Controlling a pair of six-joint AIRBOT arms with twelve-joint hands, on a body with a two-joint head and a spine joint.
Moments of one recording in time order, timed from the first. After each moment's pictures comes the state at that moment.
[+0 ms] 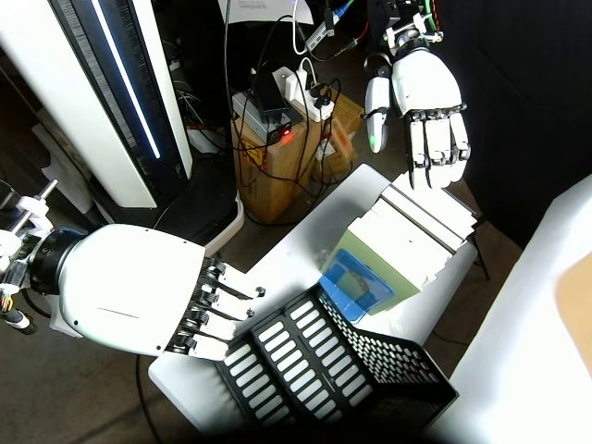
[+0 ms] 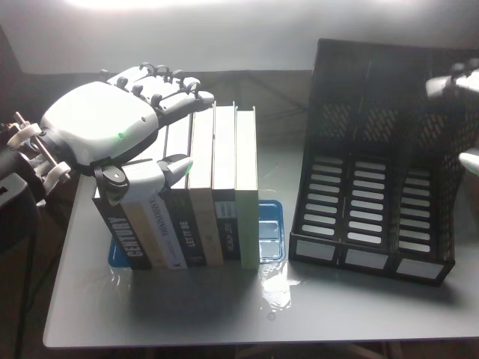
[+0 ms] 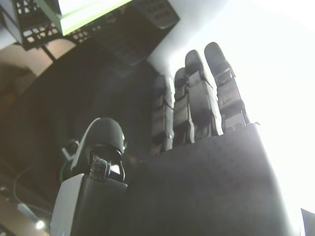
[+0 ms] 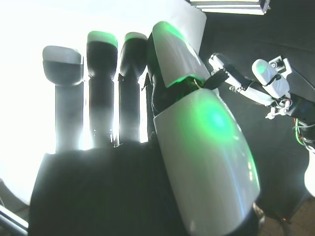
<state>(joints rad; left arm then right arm) 0.67 -1.06 1.21 -0.06 -0.74 1.00 -0.82 -0.87 1.07 0.18 0.82 -0.96</state>
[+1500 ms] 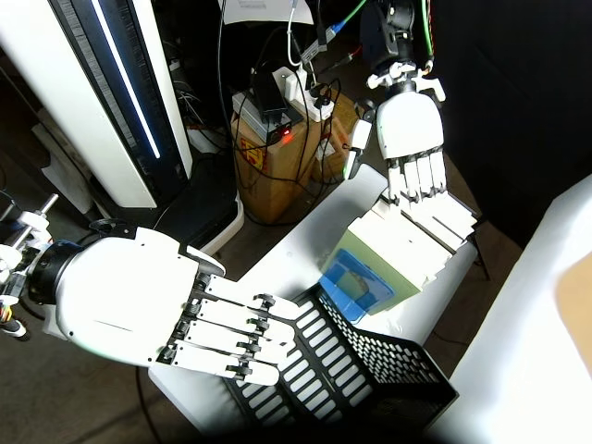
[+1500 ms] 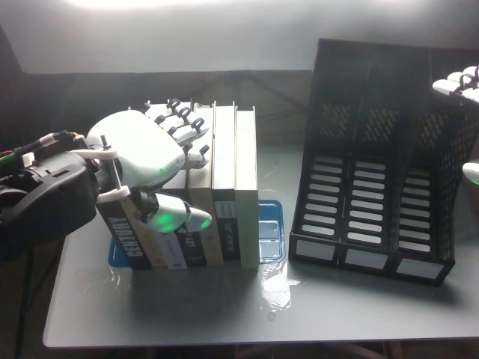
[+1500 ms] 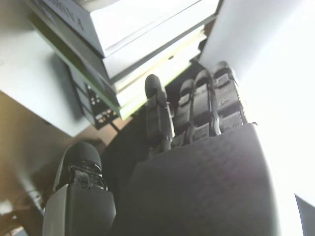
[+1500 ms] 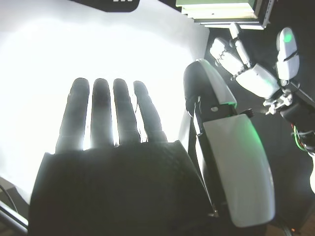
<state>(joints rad) 0.60 -1.19 1.29 -0.41 -0.39 1.71 -0.86 -0.89 1.08 0.22 0.82 -0.96</state>
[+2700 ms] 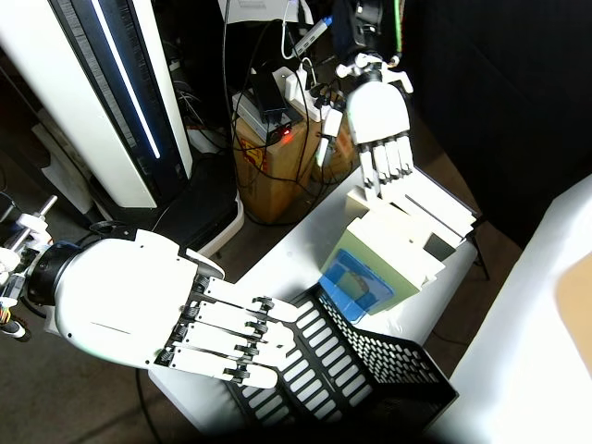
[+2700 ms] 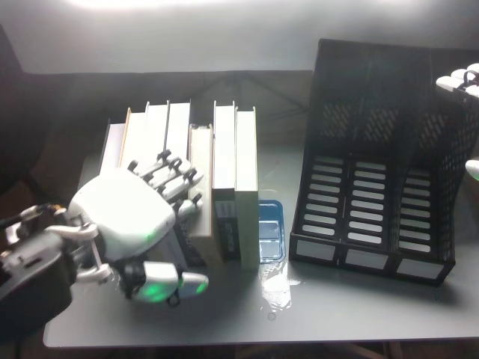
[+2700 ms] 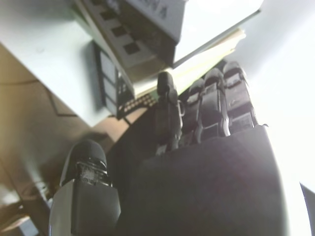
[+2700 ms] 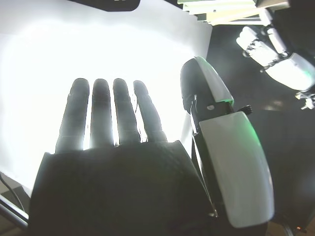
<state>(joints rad) 0.82 -1.10 1.06 -0.38 -0.64 1.66 -0.87 -0.89 1.08 0.24 0.83 -0.95</state>
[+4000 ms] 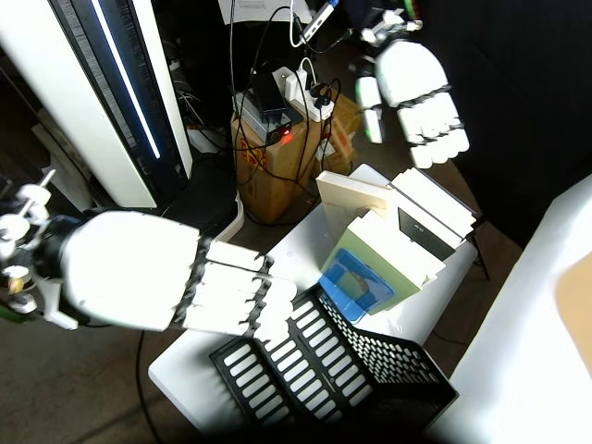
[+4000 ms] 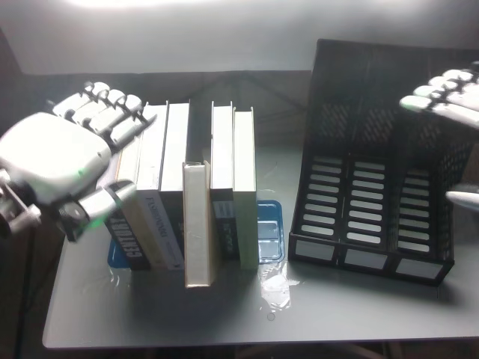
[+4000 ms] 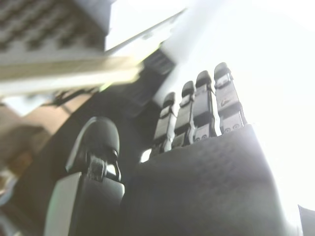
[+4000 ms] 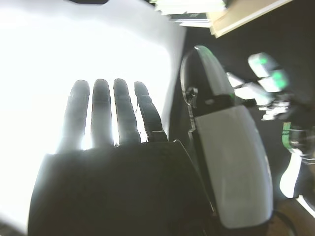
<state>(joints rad) 0.82 -1.01 1.12 -0.41 -0.84 1.41 -0.79 -0.88 1.06 -0.01 0.76 -0.92</state>
